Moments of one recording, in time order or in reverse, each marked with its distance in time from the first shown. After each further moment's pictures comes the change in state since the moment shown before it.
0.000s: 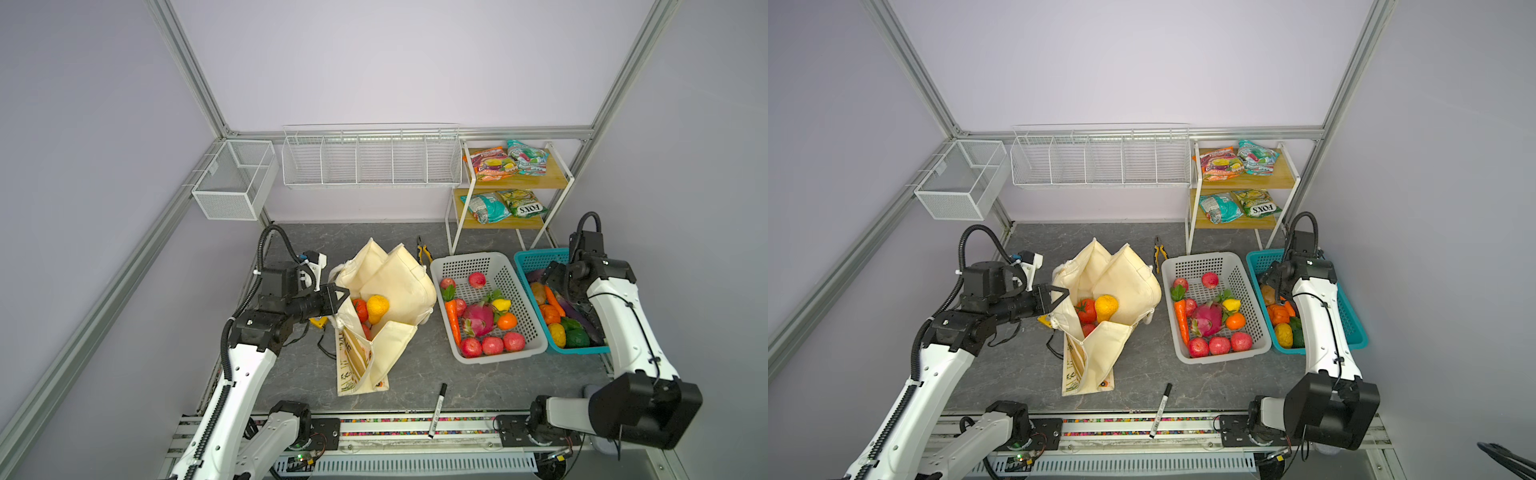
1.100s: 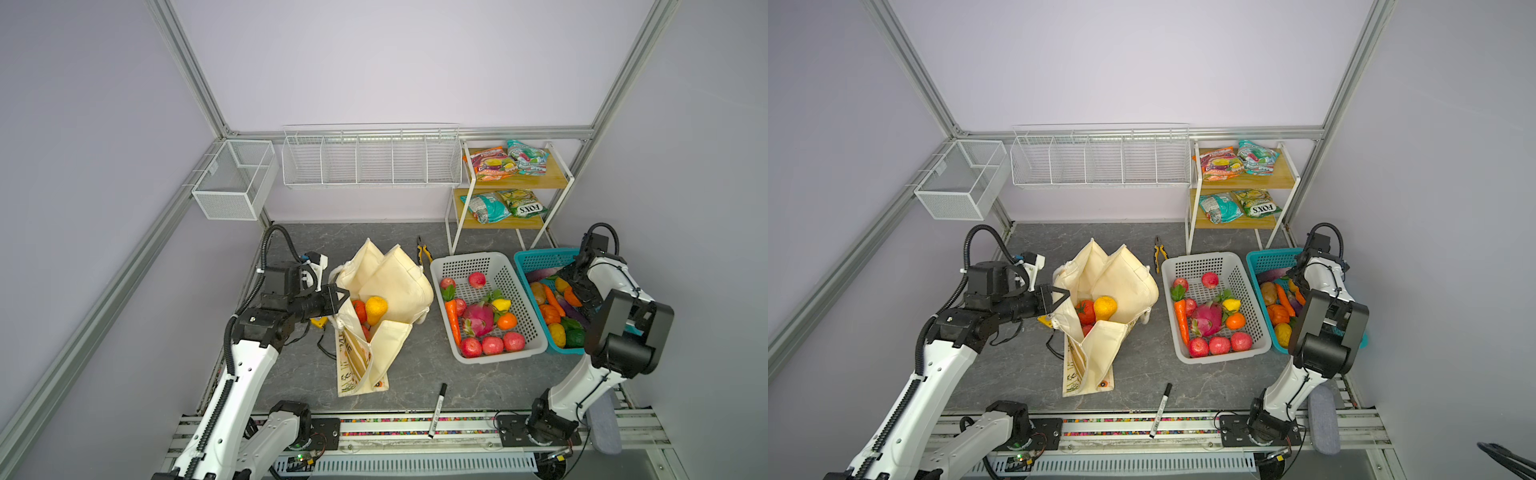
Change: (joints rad) left arm 0.000 0.022 -0.005 -0.011 -0.014 0.011; right arm -0.194 0.455 0.090 0.279 0.074 0.226
